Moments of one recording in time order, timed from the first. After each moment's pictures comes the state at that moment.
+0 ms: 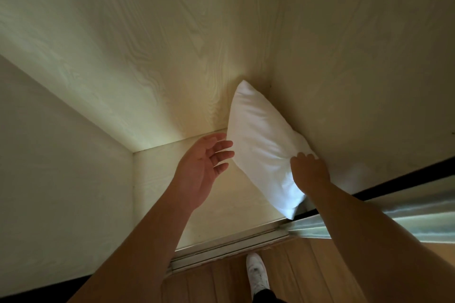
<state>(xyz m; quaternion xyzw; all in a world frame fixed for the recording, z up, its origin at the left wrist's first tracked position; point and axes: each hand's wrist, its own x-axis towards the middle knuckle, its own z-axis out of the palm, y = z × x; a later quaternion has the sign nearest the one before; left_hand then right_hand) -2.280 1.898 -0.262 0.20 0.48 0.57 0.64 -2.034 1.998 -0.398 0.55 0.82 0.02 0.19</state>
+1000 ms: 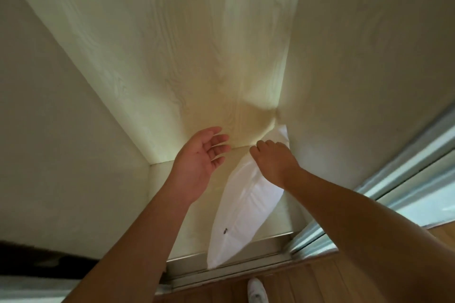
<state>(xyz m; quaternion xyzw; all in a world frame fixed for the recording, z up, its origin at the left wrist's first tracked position) -2.290 1.819 -0.183 0.25 0.45 0.63 0.58 -2.116 1.935 -0.264 0.34 0.93 0.11 0.02</state>
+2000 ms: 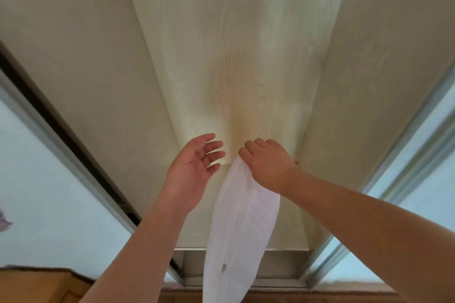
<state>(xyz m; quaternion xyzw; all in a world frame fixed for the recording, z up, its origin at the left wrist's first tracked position) -2.289 1.649 -0.132 0.25 0.44 0.72 0.46 -2.146 1.783 -0.157 0.18 0.95 0.17 -0.18</state>
